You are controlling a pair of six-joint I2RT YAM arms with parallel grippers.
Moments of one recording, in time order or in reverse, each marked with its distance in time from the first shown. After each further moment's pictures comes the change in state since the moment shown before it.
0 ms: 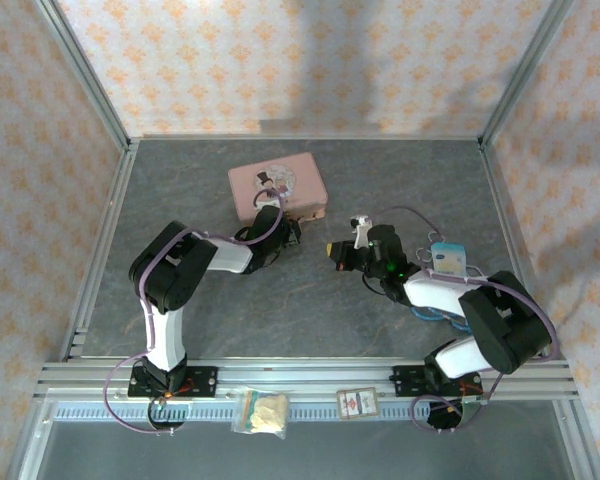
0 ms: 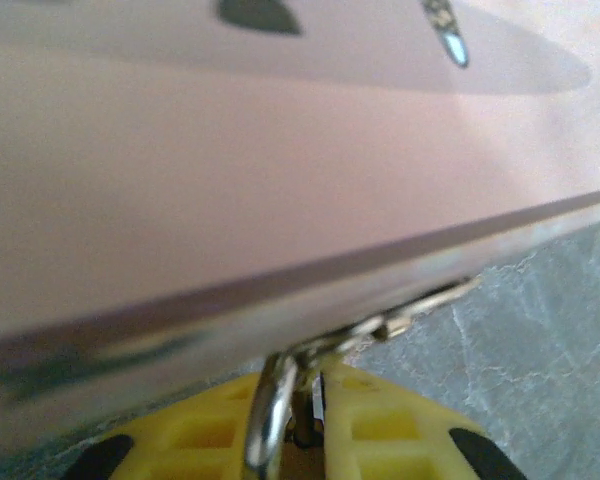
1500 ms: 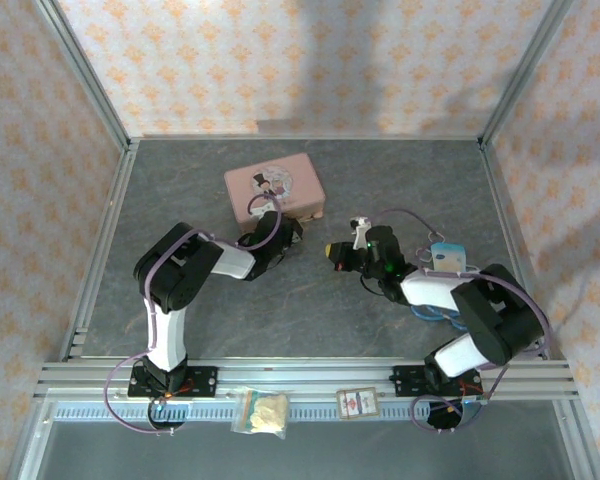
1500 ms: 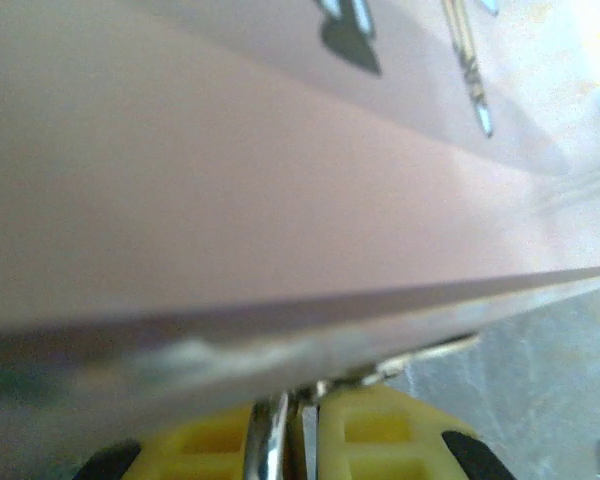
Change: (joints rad) left arm -0.027 0.013 -0.069 0.201 -0.050 -0.291; right arm 0.000 0.066 -0.004 0.053 -0.016 0.072
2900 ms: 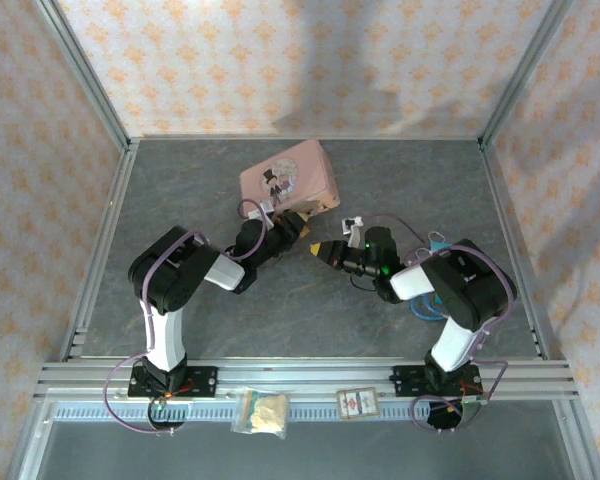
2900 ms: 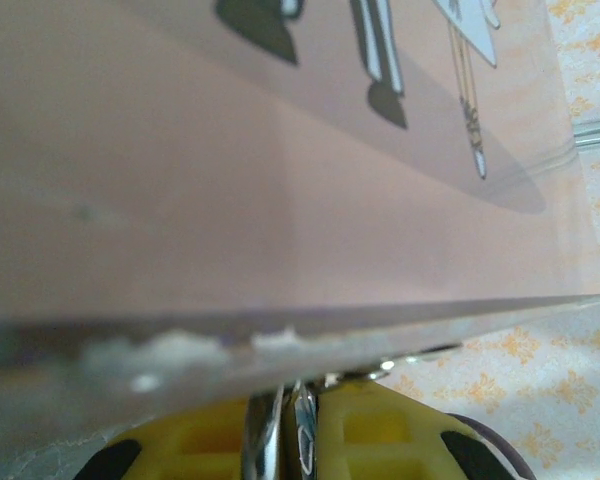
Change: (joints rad) left arm 0.019 -0.020 -0.154 0.499 0.247 -0.313; right arm -0.024 0.227 0.000 0.402 -0.272 0.316
